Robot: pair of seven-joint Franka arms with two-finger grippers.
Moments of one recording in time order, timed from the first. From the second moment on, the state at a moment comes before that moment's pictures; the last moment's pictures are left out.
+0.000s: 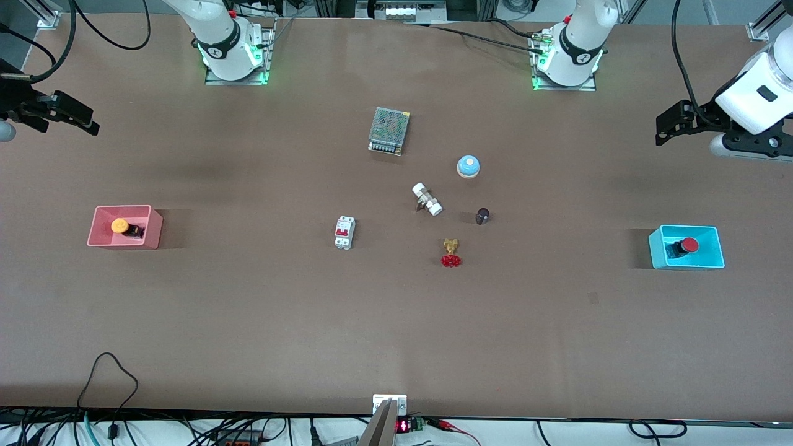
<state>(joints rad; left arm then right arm) -0.05 -0.04 -0.01 -1.64 0.02 1.53 0.04 0.06 -0.13 -0.14 -1.79 -0.01 1.61 -0.02</state>
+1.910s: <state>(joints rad) 0.25 0.38 0.01 -1.57 0.15 1.89 0.26 -0.08 0.42 -0.15 -1.80 -0.09 2.07 -0.04</state>
